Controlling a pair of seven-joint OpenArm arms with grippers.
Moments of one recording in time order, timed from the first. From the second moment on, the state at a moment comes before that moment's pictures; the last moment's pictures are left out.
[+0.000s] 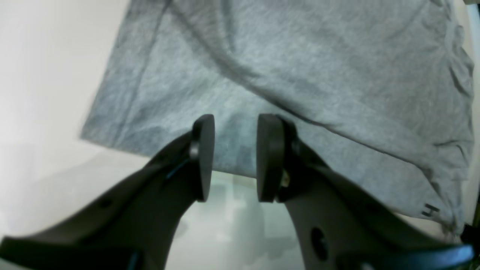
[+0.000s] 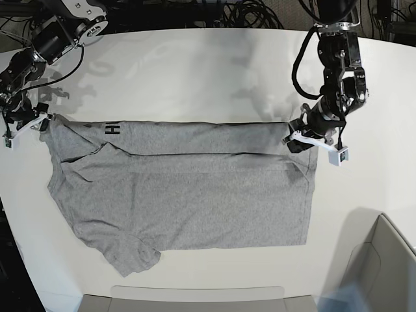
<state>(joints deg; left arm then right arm) 5.2 -10.8 -10.4 102.3 -40.5 10.9 55.6 13.2 12.9 54.8 76.8 1.1 44.4 -59.5</state>
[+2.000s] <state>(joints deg) 2.7 -11.0 -16.0 85.0 -31.4 3.6 47.8 16.7 14.7 48.7 62.6 3.3 44.3 -52.5</state>
